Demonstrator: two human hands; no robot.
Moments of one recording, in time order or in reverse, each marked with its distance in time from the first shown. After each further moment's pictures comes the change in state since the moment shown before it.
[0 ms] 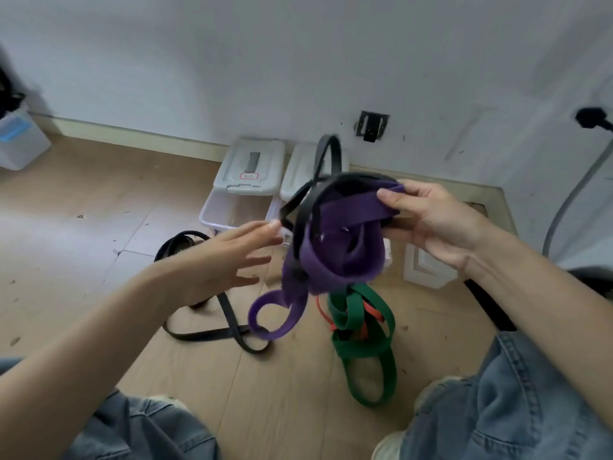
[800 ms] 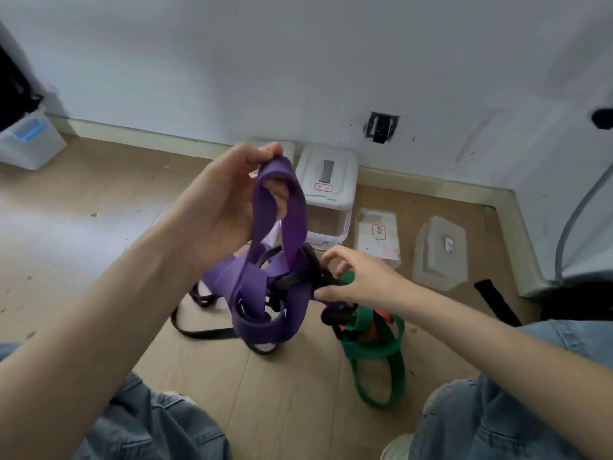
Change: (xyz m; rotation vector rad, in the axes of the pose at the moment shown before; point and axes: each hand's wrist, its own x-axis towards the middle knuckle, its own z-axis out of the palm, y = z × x) left_hand -0.014 0.055 0.006 -0.748 -0.091 0.344; right_hand 0.005 0.073 0.045 -1.012 -0.190 -0.036
